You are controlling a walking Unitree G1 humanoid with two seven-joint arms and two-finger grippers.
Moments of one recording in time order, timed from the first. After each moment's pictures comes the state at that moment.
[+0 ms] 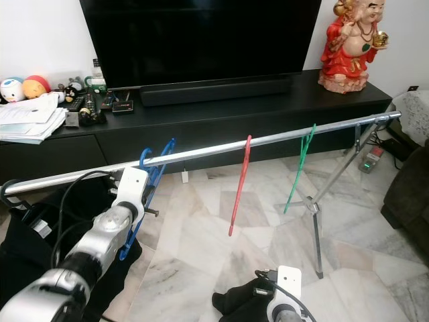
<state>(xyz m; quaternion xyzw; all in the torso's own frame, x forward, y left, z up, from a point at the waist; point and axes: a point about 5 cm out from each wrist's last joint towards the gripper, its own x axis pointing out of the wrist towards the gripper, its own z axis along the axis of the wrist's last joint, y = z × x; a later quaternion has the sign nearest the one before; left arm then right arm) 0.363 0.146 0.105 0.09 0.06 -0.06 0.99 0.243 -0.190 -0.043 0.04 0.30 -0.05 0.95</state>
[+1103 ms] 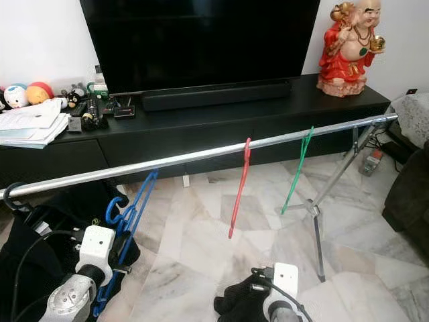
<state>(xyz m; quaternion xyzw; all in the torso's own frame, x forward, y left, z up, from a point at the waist) 0.264 0.181 0.056 0.07 0.07 -0.06 0.99 0.252 -0.181 -0.034 0.04 0.26 -0.05 0.96</state>
